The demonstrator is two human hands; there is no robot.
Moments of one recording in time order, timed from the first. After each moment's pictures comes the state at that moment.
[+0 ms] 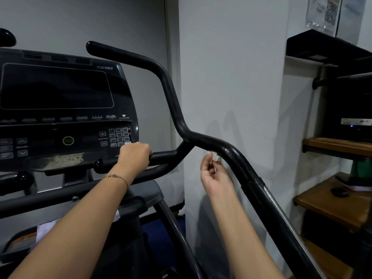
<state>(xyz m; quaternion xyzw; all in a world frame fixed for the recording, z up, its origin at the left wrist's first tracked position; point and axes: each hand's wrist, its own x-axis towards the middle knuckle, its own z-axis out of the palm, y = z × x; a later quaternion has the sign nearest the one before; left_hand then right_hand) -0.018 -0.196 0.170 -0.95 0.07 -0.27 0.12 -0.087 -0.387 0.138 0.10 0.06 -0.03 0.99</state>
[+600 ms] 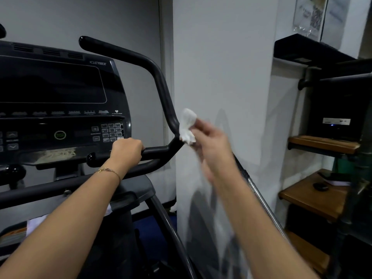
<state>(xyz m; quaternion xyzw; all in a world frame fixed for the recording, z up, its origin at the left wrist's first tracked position) -0.019 -0.195 0.168 -0.95 0.07 -0.28 0.12 -0.144 -0.378 0.189 -0.52 -0.17 -0.24 0.80</state>
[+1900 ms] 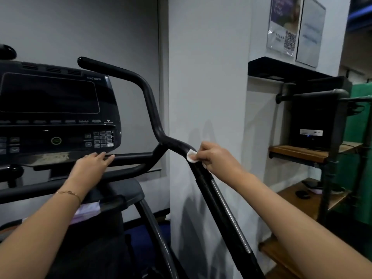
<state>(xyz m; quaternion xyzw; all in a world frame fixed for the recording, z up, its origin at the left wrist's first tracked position) -0.073 -0.159 0.141 -0.93 0.03 -0.29 0.24 -0.153 -0.497 0.176 -0.89 -0.26 -0.34 0.15</state>
